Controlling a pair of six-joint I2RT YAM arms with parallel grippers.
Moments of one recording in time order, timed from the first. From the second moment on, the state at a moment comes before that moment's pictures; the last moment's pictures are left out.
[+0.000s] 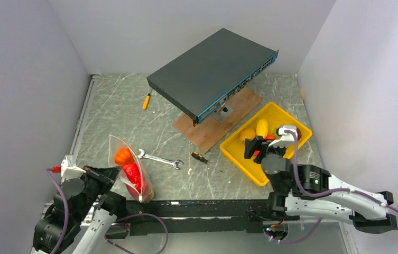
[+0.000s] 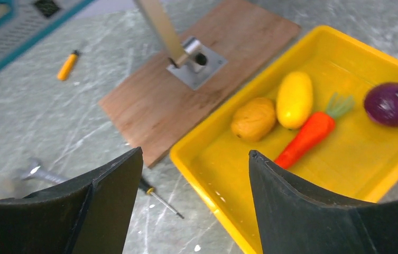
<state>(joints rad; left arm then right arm) -0.39 0.03 0.83 -1.17 -0.22 -1.11 1.30 0.56 0.86 -0.78 1.12 0.69</state>
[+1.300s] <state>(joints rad) -0.39 0.05 0.83 -1.19 -0.22 -1.10 0.19 1.33 0.59 -0.13 0.07 0.79</state>
